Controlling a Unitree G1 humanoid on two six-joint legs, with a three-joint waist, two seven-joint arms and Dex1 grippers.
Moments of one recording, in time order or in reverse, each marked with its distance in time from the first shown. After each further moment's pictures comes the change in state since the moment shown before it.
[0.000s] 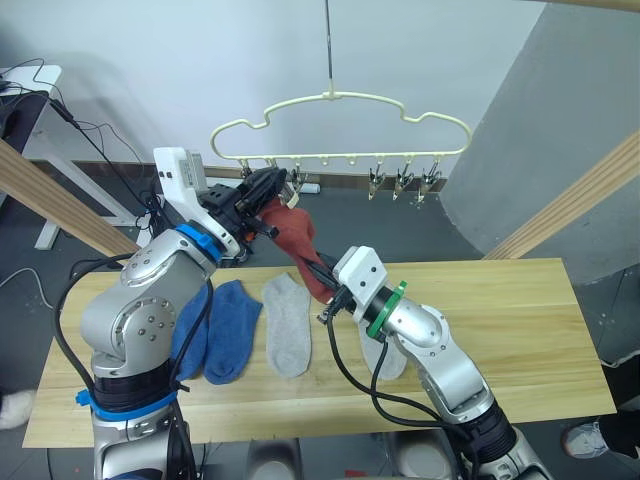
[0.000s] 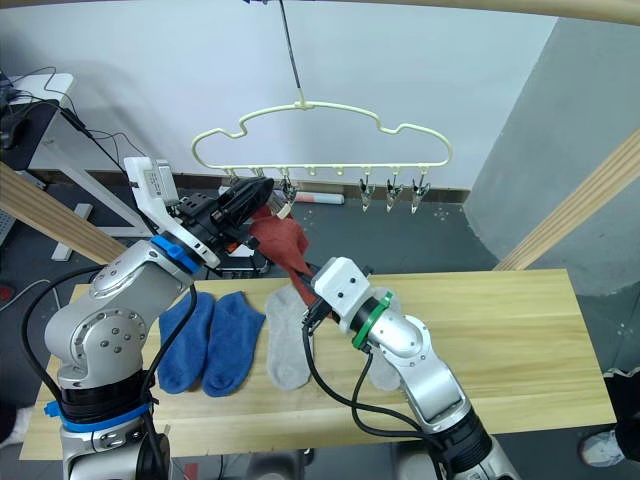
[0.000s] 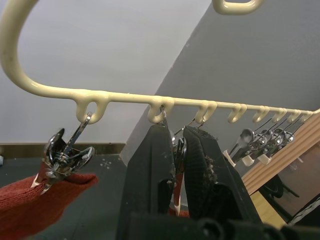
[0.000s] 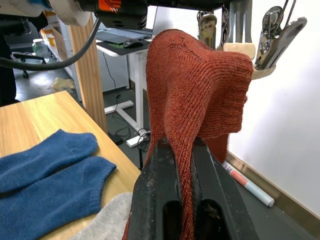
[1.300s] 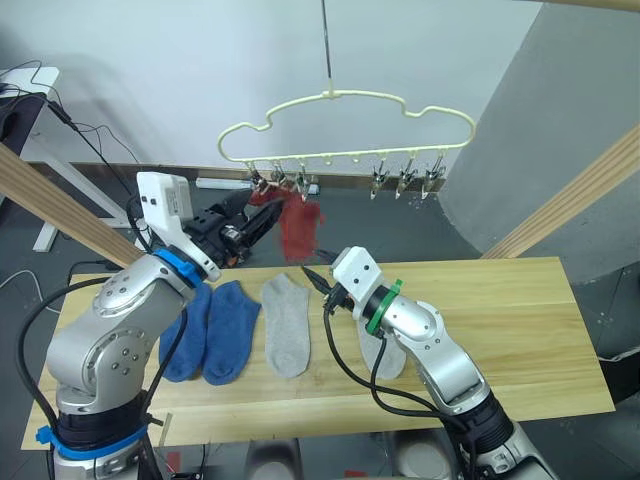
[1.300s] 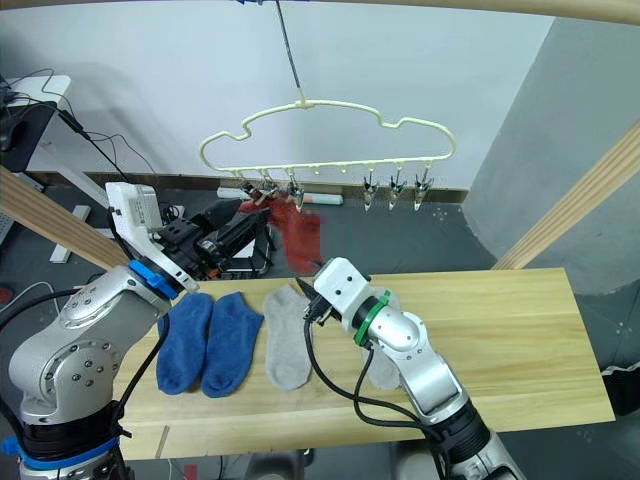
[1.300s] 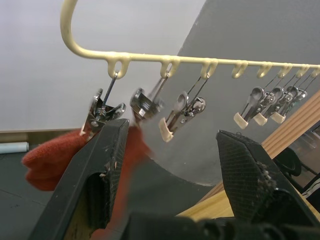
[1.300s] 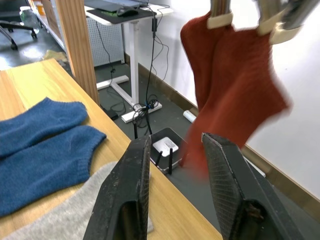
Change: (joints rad) left arm 0.163 0.111 0.026 -0.121 -0.031 -0.019 -0.004; right arm -0.025 -0.021 0.000 0.058 -0.047 0.057 0.001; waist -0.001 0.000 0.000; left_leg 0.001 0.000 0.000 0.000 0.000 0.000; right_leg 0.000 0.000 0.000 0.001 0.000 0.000
